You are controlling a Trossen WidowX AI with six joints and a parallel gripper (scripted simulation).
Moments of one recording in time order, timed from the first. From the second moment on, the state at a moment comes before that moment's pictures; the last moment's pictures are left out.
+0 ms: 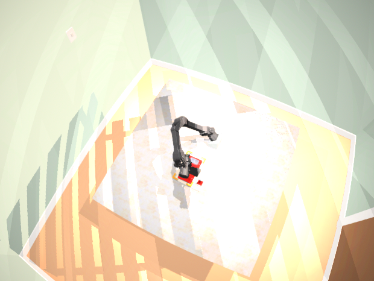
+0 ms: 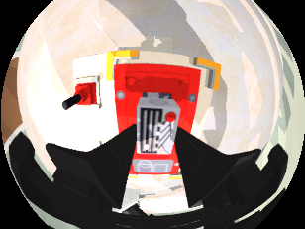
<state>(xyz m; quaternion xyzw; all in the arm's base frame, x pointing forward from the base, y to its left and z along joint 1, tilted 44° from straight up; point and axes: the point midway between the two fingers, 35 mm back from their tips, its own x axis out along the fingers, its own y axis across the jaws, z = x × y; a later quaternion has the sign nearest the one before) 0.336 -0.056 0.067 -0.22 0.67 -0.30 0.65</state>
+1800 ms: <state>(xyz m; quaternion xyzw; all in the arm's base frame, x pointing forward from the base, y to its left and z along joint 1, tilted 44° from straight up) 0.335 -0.056 0.067 -0.27 0.69 -0.25 0.63</state>
